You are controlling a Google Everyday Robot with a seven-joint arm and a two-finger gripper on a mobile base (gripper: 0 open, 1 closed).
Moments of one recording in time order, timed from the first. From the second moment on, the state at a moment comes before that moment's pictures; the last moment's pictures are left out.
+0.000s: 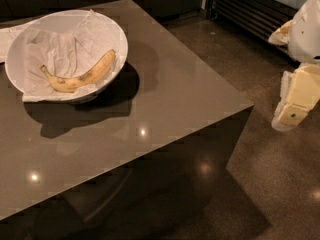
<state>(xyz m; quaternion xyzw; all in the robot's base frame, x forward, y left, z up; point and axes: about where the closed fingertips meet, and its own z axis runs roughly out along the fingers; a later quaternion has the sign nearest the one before) 0.438 -0.217 0.976 -0.60 0.78 -0.03 0.16</state>
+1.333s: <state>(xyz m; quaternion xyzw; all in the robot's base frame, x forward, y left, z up) 0.491 -0.141 1.013 -0.63 0.76 -0.06 0.14</state>
